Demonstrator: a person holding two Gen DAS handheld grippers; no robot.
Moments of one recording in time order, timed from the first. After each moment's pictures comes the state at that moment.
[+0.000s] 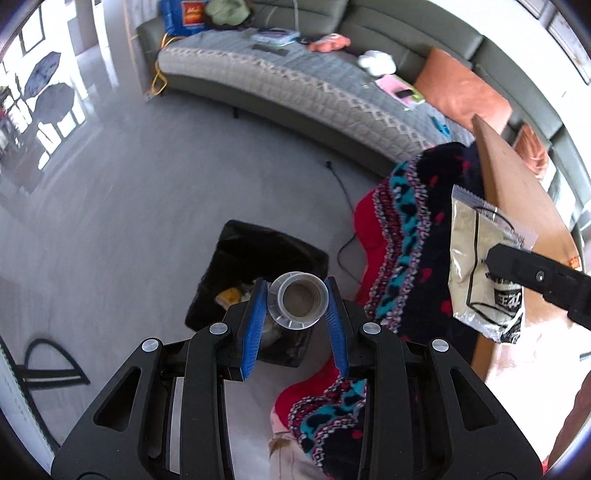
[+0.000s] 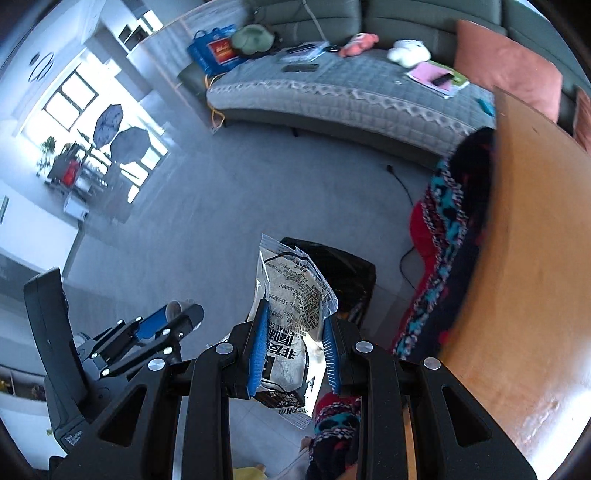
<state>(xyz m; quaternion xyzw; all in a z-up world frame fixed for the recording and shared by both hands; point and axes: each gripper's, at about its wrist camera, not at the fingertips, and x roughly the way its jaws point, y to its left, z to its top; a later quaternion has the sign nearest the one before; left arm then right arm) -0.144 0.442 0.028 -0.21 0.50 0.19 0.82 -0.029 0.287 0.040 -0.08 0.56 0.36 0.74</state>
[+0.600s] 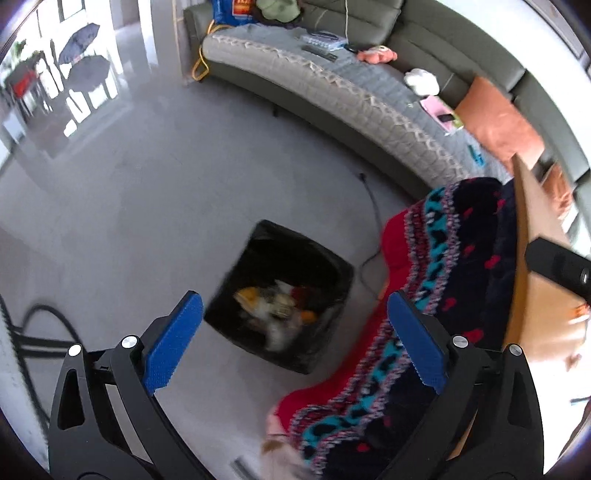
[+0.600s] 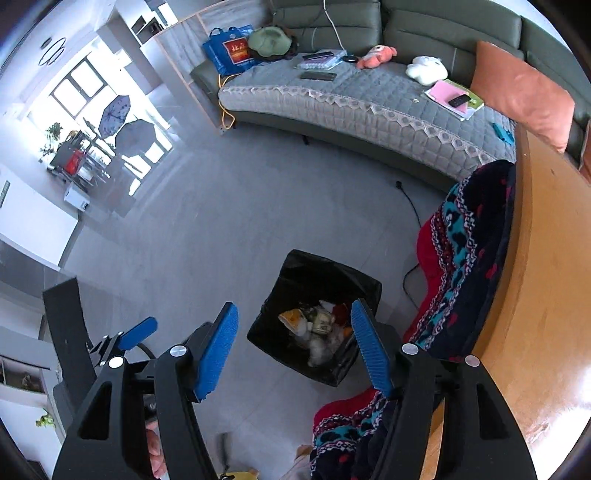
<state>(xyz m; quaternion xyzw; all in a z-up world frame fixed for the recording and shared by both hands) -0.158 0.481 0.026 -0.26 0.49 0.24 0.80 -0.039 0.316 0.062 -0.11 0.54 0.37 0.75</state>
